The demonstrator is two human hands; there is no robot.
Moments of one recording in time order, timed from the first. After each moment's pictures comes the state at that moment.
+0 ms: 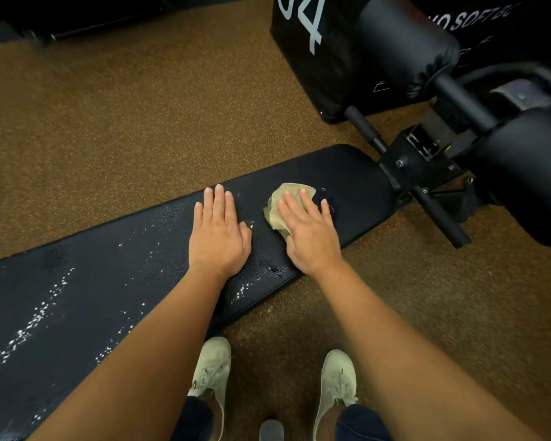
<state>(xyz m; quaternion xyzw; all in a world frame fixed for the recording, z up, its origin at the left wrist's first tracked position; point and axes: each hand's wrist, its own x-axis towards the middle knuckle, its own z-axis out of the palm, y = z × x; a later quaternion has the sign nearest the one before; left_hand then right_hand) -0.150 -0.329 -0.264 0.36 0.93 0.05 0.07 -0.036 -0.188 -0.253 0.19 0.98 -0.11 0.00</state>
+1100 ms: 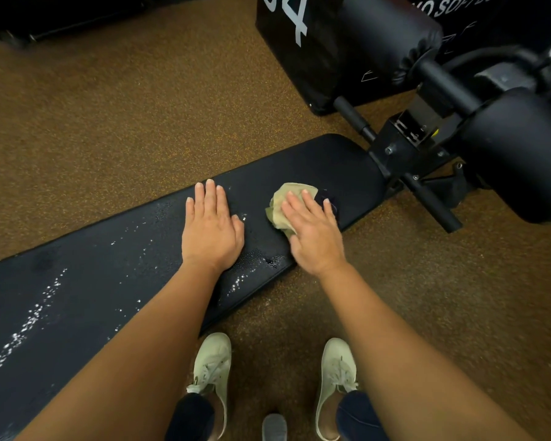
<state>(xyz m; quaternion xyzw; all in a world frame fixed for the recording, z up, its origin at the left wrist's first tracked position) -0.150 -0.330 -0.264 0.36 0.93 0.06 0.08 -0.010 -0.192 -0.257 0.22 0.97 -0.13 -0.03</state>
